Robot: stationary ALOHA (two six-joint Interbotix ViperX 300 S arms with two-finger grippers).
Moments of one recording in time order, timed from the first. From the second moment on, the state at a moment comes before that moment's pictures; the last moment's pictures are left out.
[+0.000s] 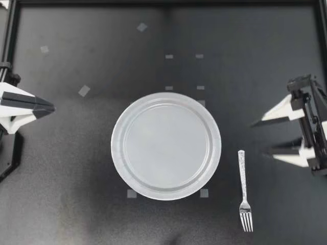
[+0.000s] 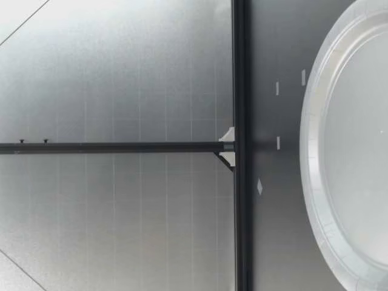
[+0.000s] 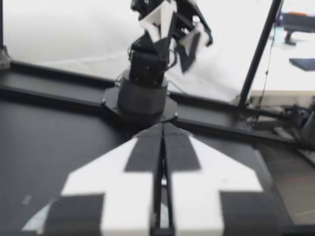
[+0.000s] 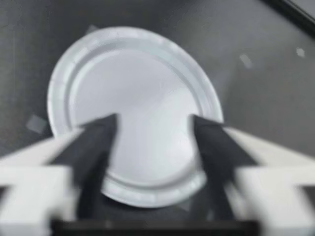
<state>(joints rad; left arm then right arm) -0.02 -1.03 1.17 -0.08 -0.22 -0.12 0.09 -0.77 0.88 -0.03 0.42 -0.51</state>
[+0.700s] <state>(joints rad) 0.02 -1.04 1.18 -0.10 -0.31 -0.12 0.27 -0.73 1.09 -0.22 0.45 -0.79</state>
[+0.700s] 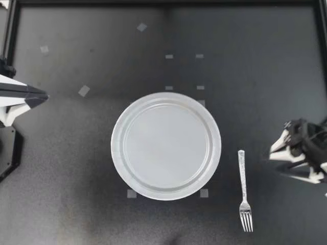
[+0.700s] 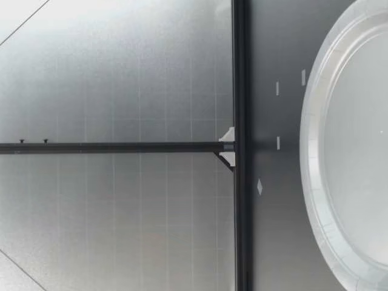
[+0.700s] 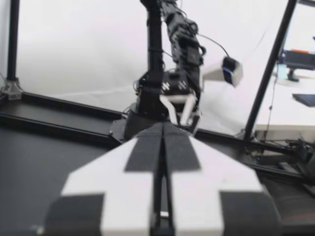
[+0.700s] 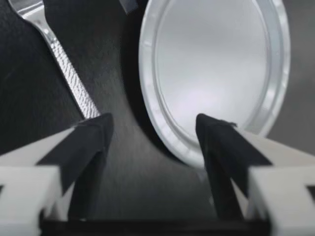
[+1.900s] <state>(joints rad) 0.02 -1.04 1.21 -0.11 -0.31 -0.16 0.38 -0.12 0.96 -0.29 0.35 -0.81</state>
